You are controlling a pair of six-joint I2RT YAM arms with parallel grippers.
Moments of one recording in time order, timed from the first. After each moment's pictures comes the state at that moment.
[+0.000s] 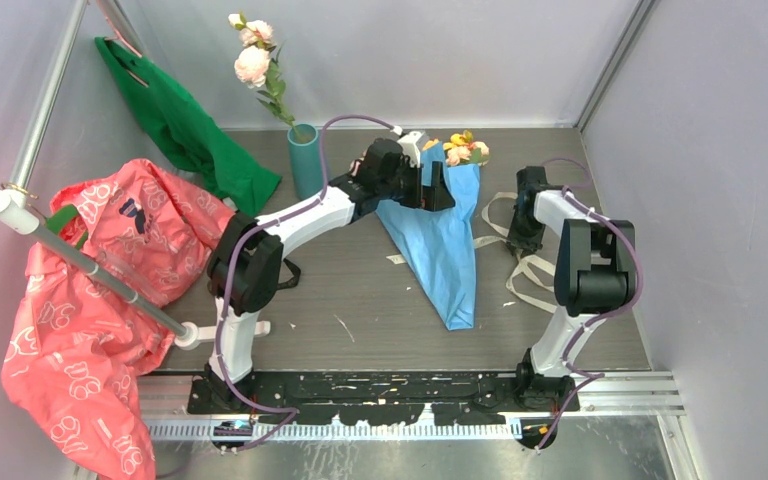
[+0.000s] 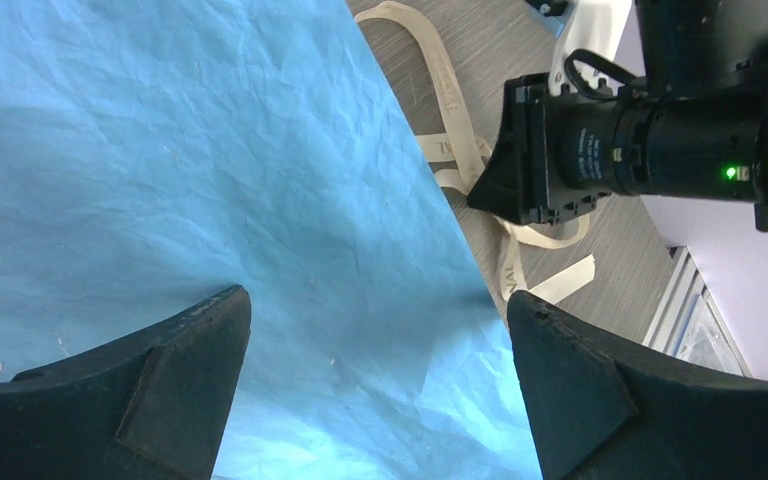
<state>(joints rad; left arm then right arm) -0.70 2.04 1.65 -0.04 0.33 -0.48 -0.03 1.80 1.14 -0.65 0.18 0.31</state>
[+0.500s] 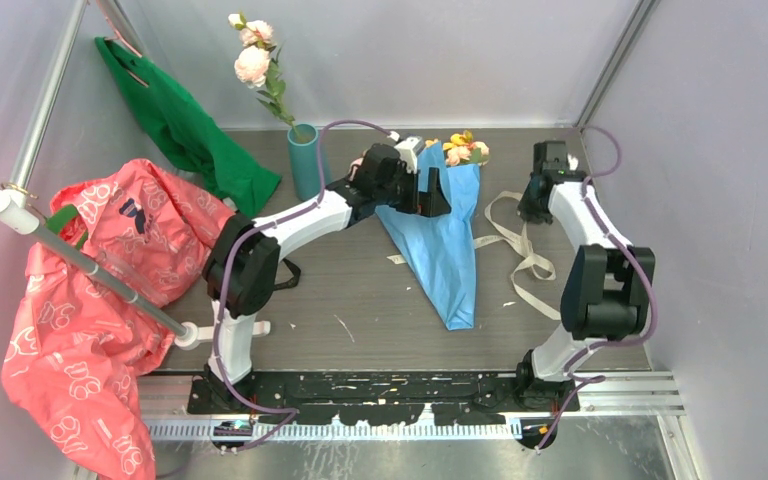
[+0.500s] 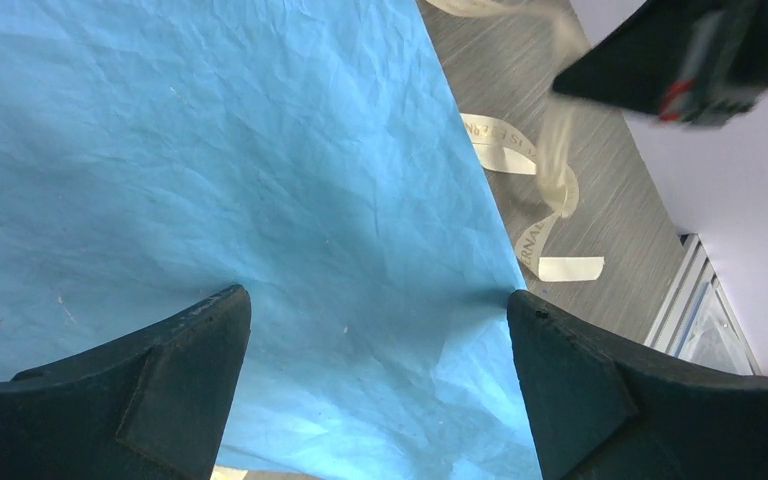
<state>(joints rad) -0.70 2.02 1.59 -0.04 0.33 -0.48 -0.06 1.67 1.21 -0.65 0.19 0.40</state>
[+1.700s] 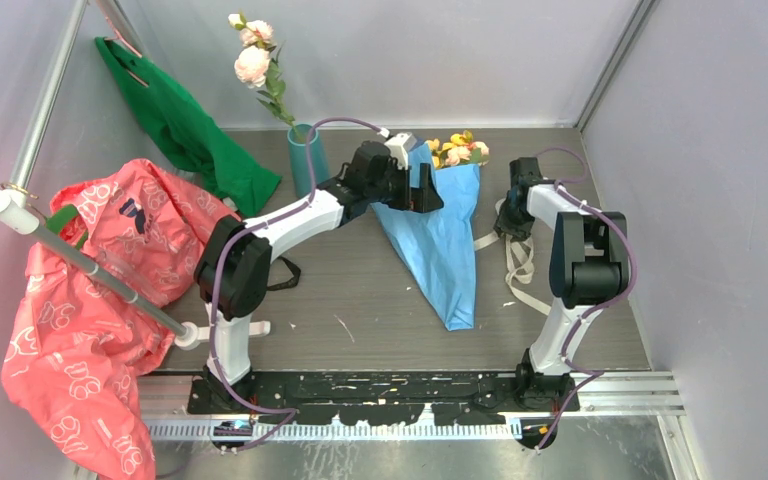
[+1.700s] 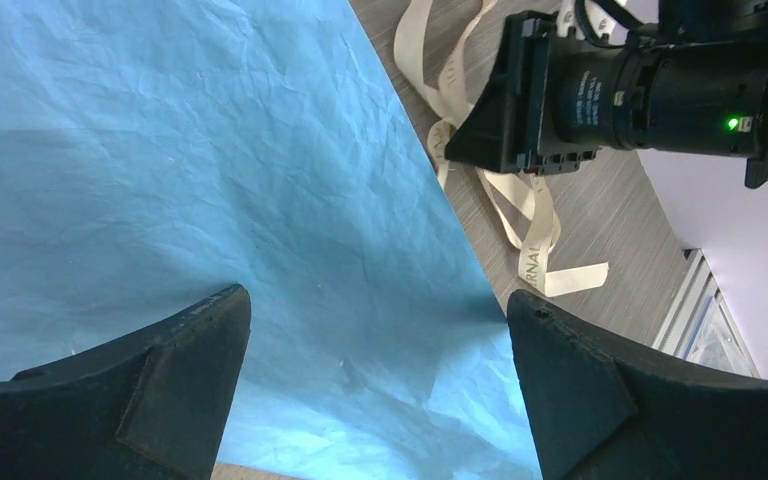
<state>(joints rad) -0.67 1.97 1.54 -0.03 0.32 -0.48 0.00 1.87 1.21 -0.54 0.14 0.41</state>
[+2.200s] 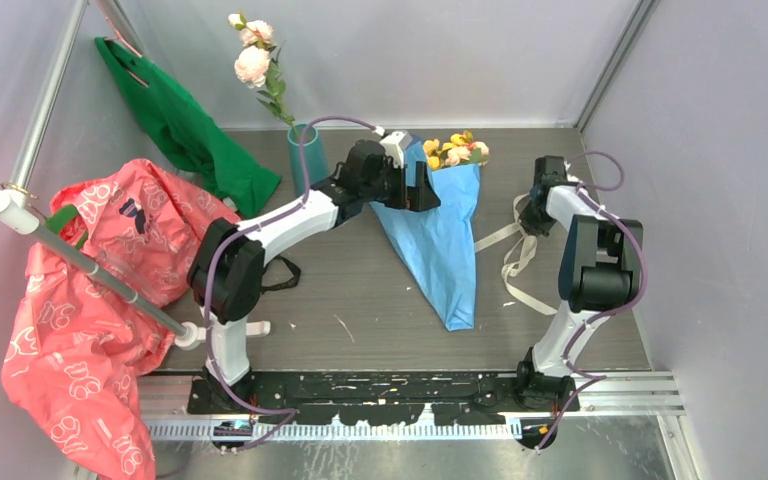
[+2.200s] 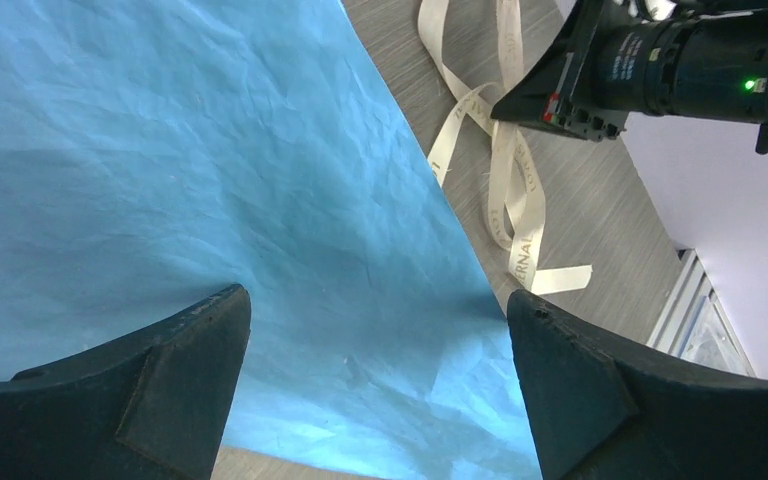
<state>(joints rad) -0.66 1.94 1.51 -0.02 0.32 -0.47 -0.12 1.84 1.20 -0.49 0.21 0.56</state>
